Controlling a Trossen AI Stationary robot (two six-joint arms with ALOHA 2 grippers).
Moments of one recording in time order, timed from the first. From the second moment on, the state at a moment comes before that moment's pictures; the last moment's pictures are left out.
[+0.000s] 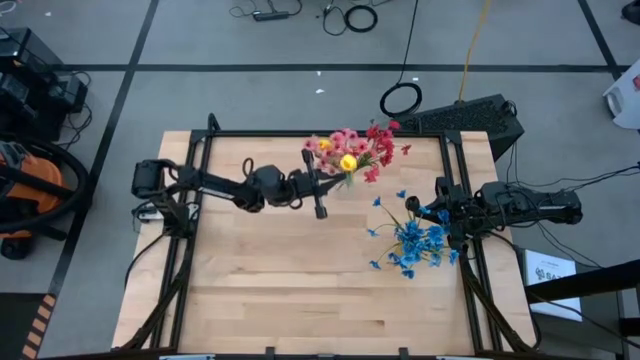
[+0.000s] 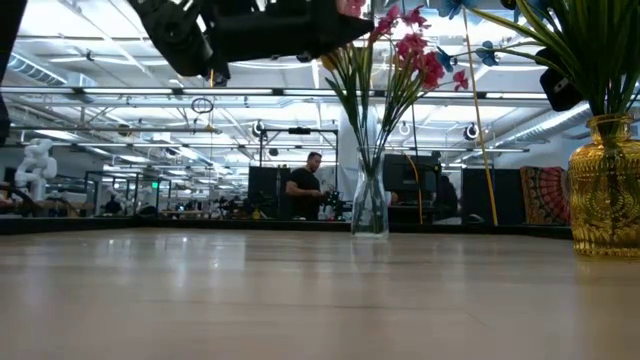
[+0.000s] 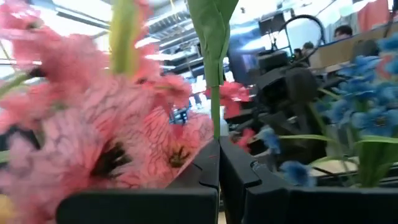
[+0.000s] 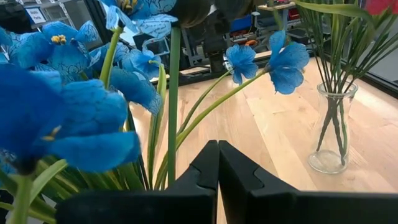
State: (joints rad) left arm 0.08 1.72 0.90 1.09 -0.05 0.35; right arm 0.12 0.09 0.33 -0.39 0.05 0.28
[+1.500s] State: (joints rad) left arm 0.16 1.87 1.00 1.03 -0.07 0.29; right arm 0.12 0.09 0.33 -0.39 0.05 0.28
